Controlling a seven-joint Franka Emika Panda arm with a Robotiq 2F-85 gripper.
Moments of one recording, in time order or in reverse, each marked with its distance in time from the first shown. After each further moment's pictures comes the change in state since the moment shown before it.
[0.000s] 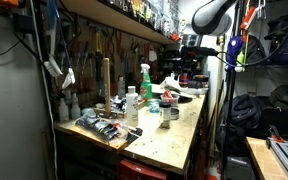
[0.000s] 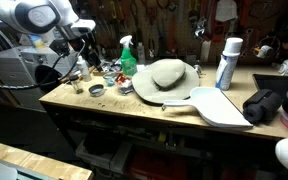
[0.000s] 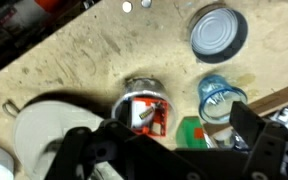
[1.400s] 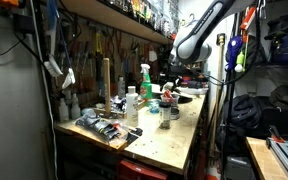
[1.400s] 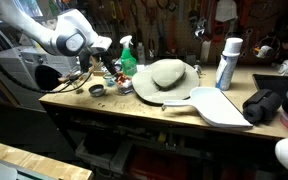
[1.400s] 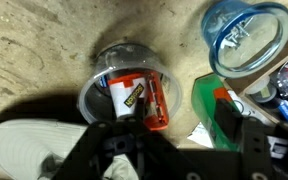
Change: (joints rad) arm 0.024 0.356 -0.015 0.124 -0.019 0.404 0.388
